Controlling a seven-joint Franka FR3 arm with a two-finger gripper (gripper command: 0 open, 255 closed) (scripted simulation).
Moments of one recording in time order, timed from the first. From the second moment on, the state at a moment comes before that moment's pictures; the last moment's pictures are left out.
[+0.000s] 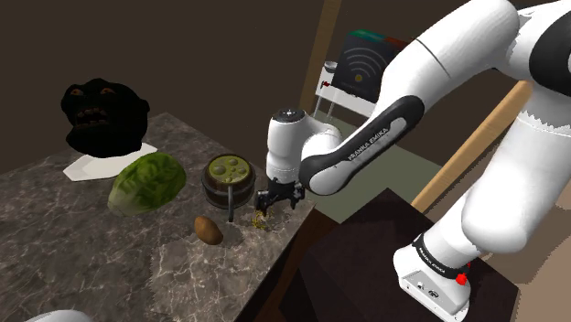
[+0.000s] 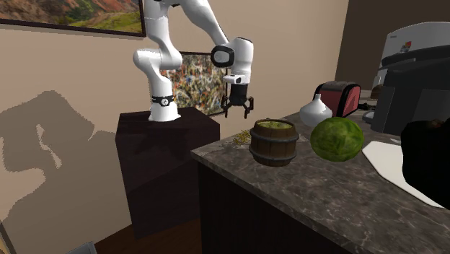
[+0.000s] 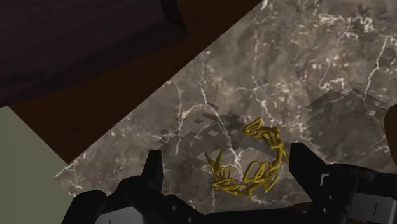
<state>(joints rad) 0.07 0.22 0.53 -2.41 -0.20 2.50 1.11</state>
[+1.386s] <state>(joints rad) 0.23 0.52 0.40 -2.27 -0.42 2.61 1.34</state>
